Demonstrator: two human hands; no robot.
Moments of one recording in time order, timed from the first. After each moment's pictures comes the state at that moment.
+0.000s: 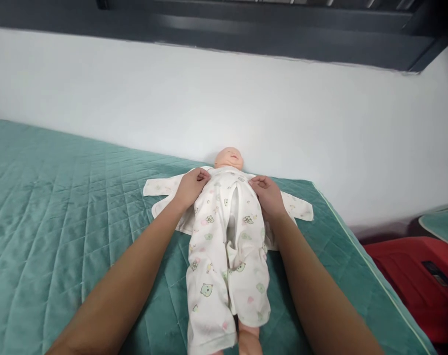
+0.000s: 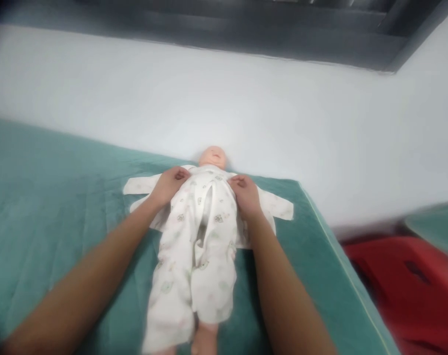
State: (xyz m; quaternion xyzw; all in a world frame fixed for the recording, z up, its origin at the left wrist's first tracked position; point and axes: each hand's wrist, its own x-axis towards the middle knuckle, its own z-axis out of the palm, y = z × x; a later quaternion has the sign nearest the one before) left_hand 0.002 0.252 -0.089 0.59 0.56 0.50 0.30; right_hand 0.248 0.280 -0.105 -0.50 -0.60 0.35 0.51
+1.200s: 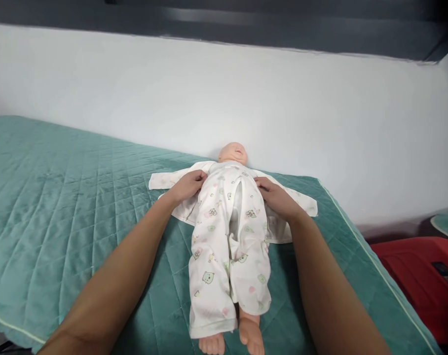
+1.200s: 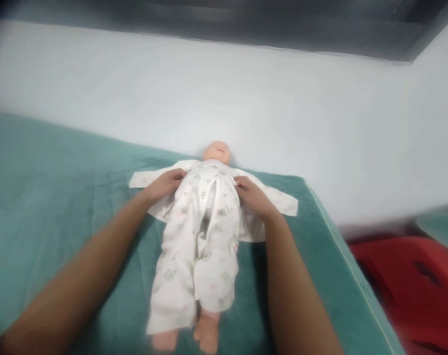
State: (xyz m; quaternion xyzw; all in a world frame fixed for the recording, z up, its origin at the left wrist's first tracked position) left_hand -0.020 0.233 -0.088 0.65 0.54 0.39 0.37; right_hand 0.270 0.264 -0.083 -0.43 -0.78 0.32 0.32
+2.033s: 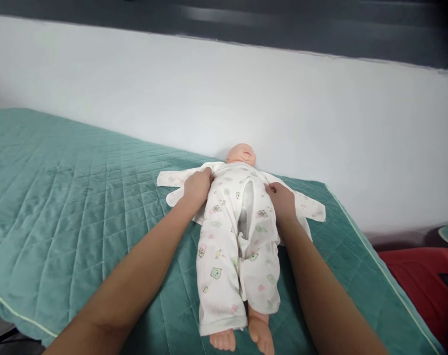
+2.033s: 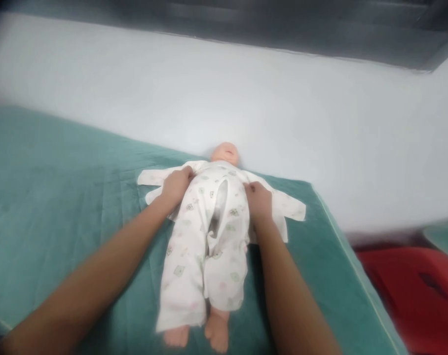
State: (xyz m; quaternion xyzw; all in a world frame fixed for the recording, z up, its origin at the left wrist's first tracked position) left_hand -0.006 0.242 -0.098 0.66 0.72 0.21 0.05; right_hand 0.249 0.267 -0.100 -0.67 -0.66 0.11 0.32
